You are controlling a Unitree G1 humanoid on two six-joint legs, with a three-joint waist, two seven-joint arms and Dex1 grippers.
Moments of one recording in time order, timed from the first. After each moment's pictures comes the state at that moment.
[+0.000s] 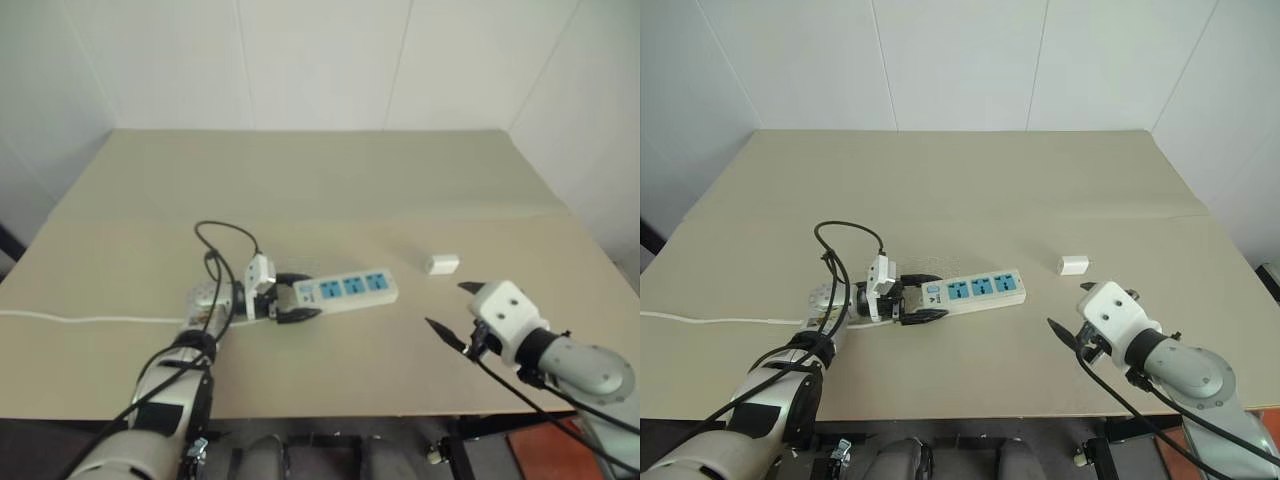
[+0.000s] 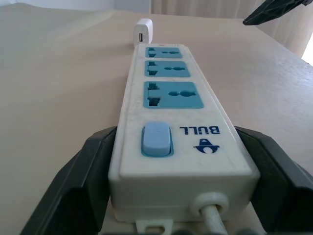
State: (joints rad) left arm -0.81 0.27 0.03 1.18 -0.16 -0.50 -1.45; right arm 0.13 -0.76 -0.17 -0.67 0.13 0.54 0.59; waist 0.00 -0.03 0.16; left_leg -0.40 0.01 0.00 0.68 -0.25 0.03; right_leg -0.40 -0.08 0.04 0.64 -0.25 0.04
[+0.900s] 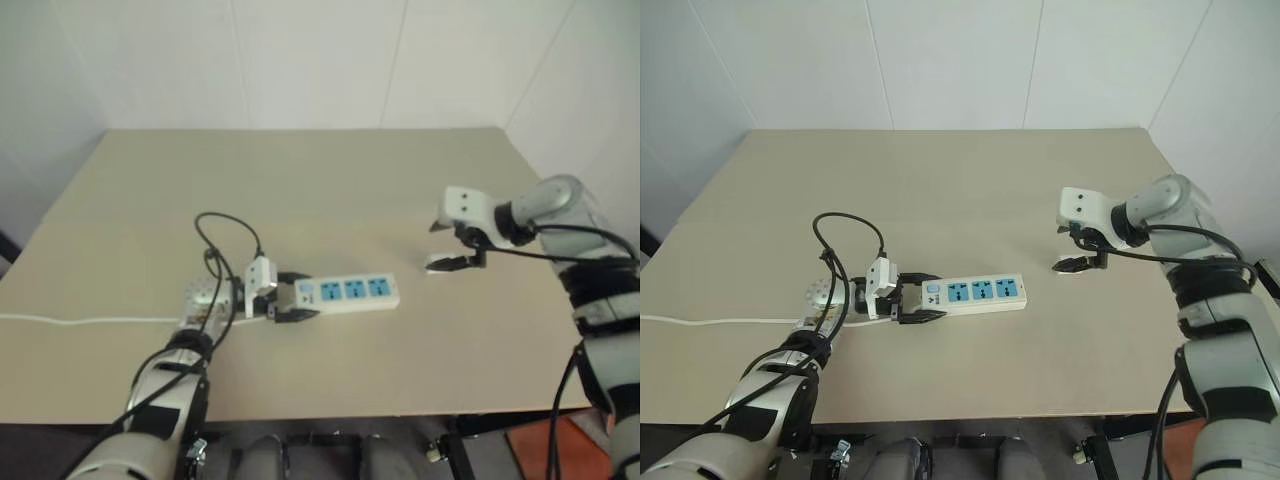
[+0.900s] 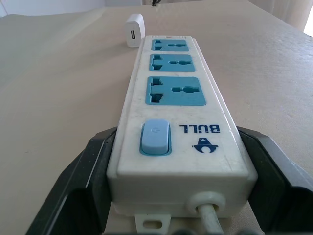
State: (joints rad) left arm -0.77 0.30 -0.01 1.07 -0.12 -0.56 -1.43; right arm -1.14 -0.77 0.42 0.82 -0.18 -0.02 1.35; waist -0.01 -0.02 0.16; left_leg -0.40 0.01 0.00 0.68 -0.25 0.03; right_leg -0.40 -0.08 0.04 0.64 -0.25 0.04
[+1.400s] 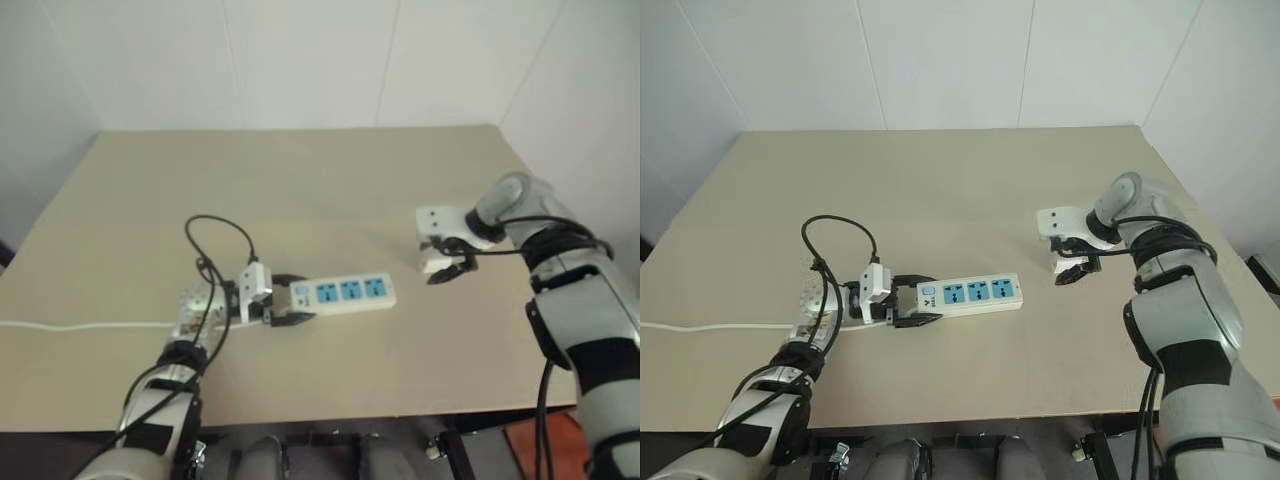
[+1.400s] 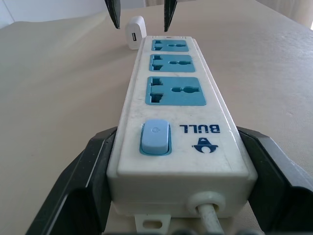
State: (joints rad) left arm -0.66 0.32 -0.02 0.90 -0.14 -0.51 -1.39; right arm -1.32 -0.61 0.50 1.26 -0.39 -0.27 1.36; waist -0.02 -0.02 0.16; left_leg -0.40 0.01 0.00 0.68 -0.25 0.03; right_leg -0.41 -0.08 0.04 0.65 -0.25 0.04
